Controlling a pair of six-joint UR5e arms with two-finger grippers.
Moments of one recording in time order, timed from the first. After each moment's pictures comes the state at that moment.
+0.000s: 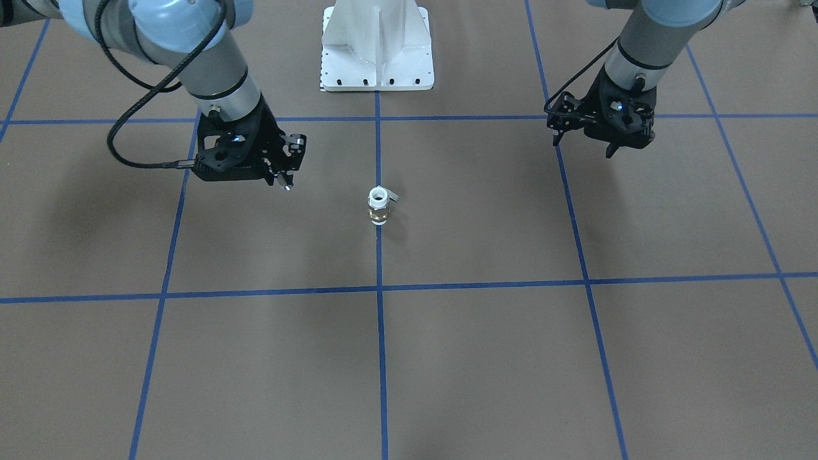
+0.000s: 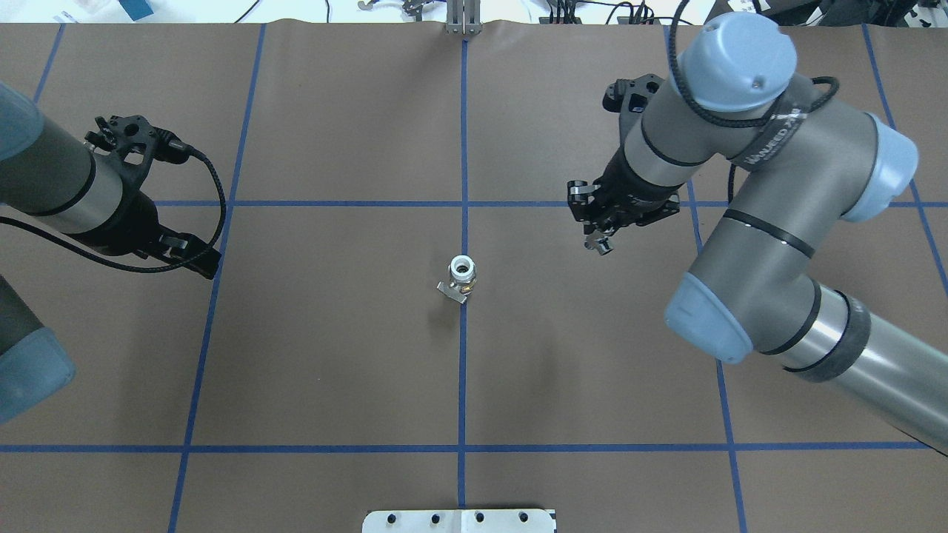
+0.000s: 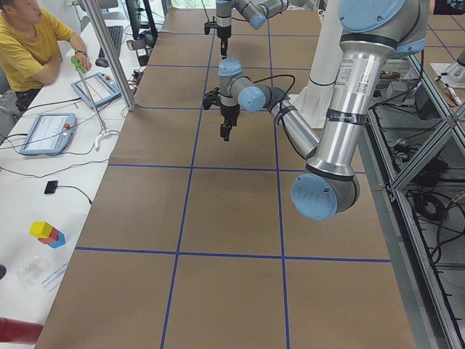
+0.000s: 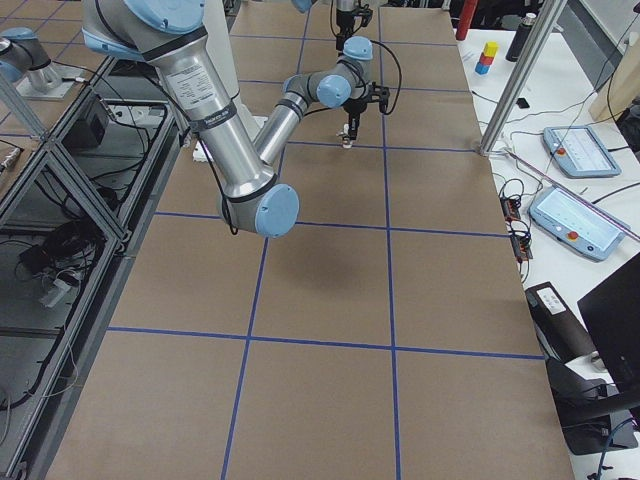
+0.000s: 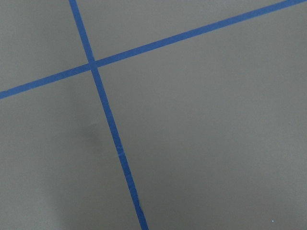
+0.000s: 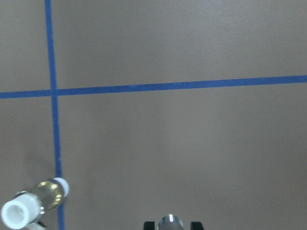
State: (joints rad) left arm -0.81 -1.81 -2.10 -1.45 -2.09 -0.66; right arm 0.69 -0.94 1.87 -1.71 2.05 1.16
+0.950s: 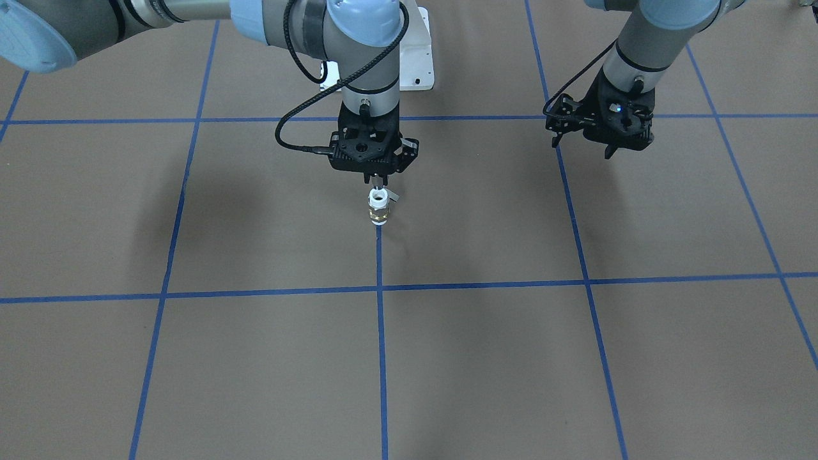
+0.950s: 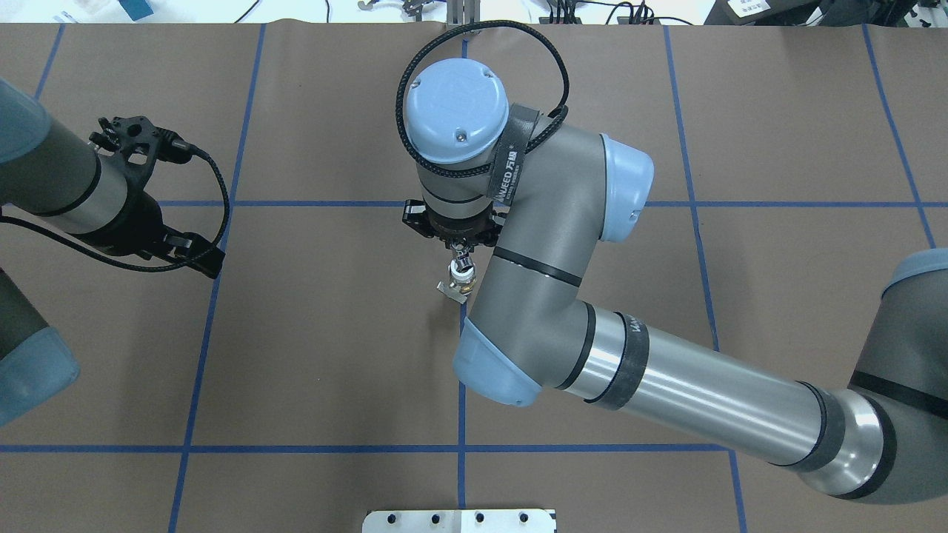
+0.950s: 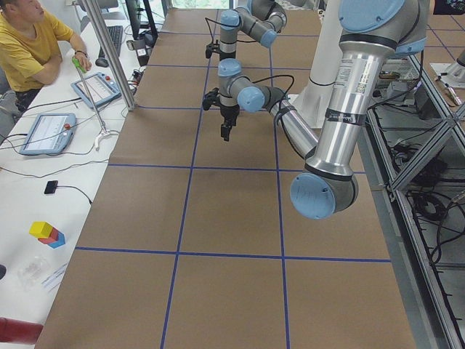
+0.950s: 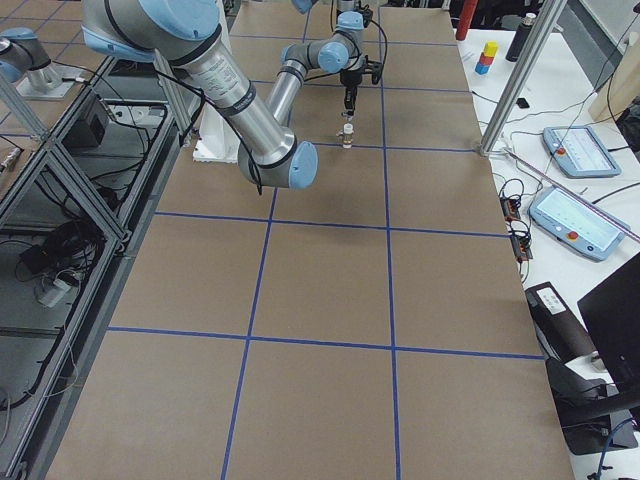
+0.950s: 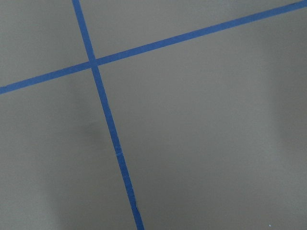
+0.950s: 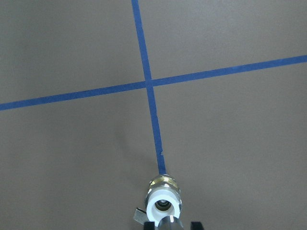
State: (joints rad) left arm -0.81 -1.81 -2.10 -1.45 -2.09 -0.67; right arm 0.54 -0.64 1.60 -1.80 1.85 1.34
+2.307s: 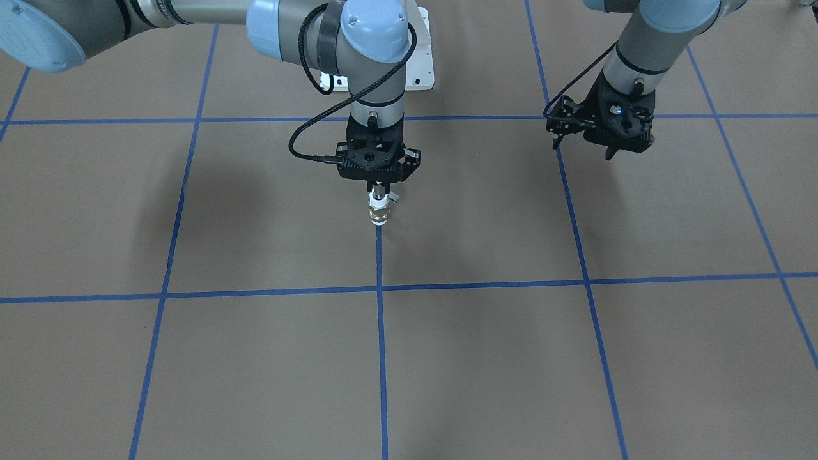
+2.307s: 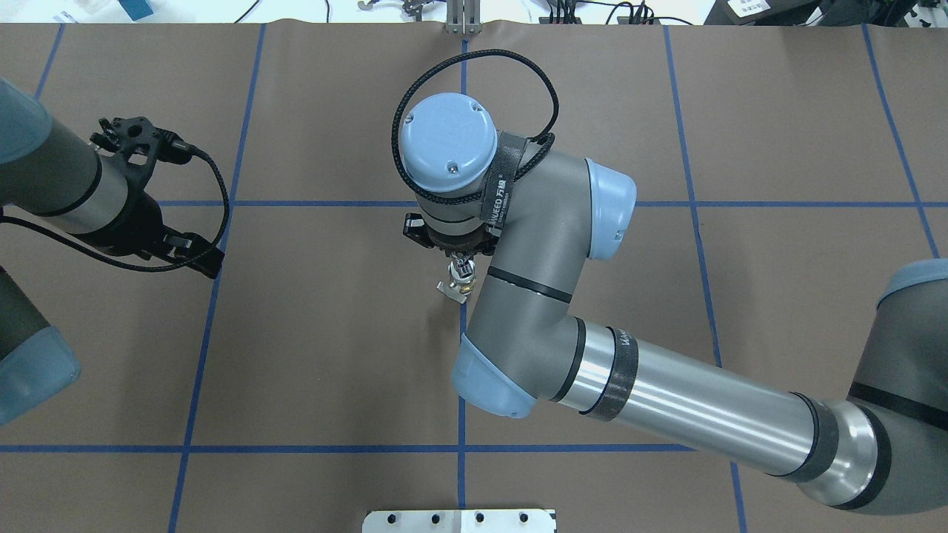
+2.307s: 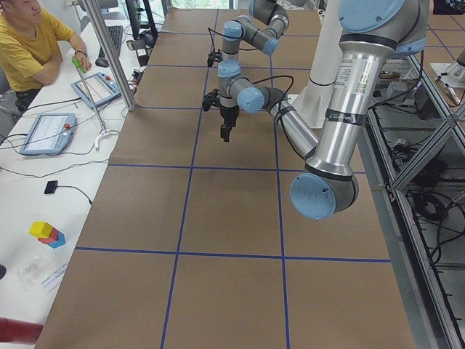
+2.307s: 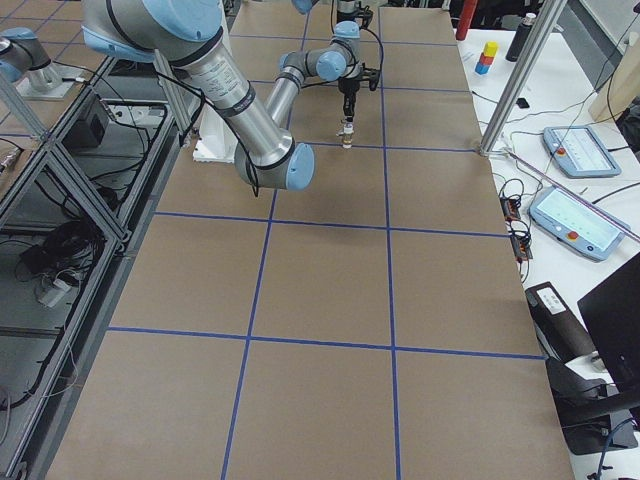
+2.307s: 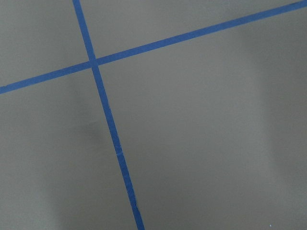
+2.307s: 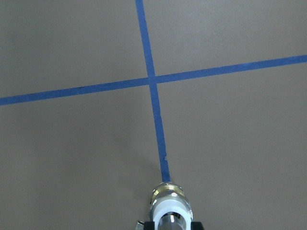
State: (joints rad) left arm -0.81 -1.81 -2.09 -1.45 -2.09 -0.67; right arm 0.51 -0.66 1.57 -1.74 1.81 1.34
